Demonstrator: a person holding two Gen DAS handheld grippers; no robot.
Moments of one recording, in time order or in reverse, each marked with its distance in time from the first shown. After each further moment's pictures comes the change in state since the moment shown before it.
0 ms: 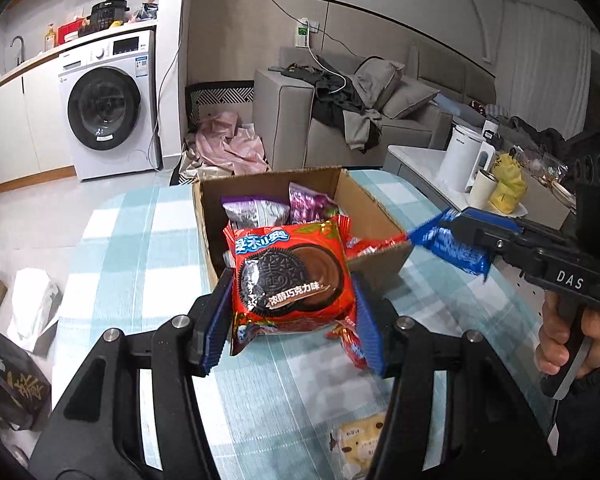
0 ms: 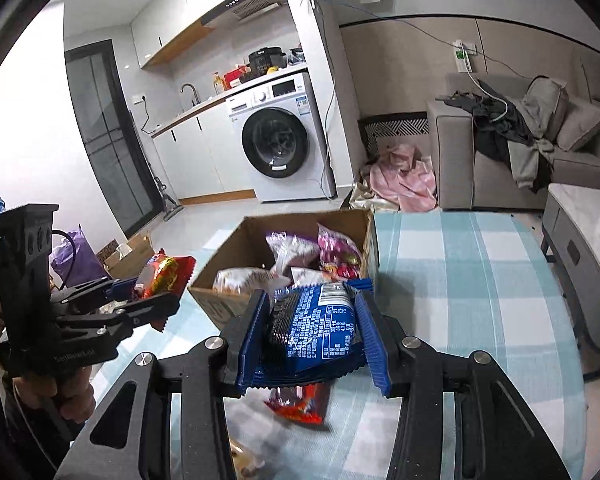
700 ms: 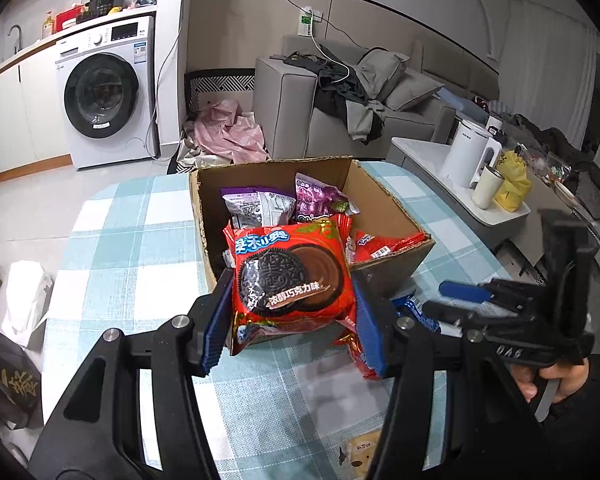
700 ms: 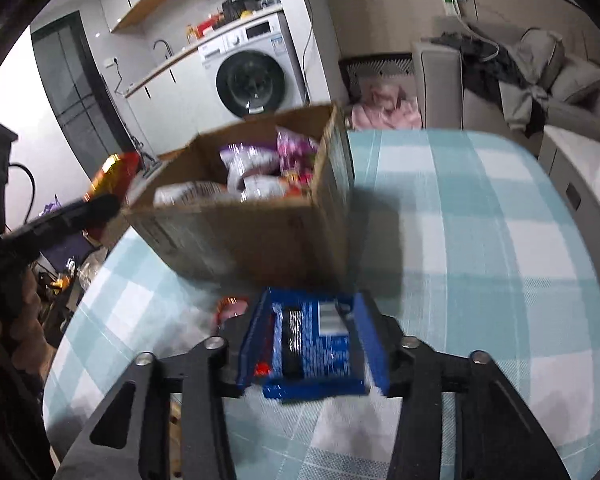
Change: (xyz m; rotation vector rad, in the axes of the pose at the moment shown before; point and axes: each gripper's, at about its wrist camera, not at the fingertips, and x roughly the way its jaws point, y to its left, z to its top) left arm 0.047 0.009 0.005 -0.019 0.051 -0.007; right arm 0.067 -0.037 -0.061 0.054 0.232 -0.047
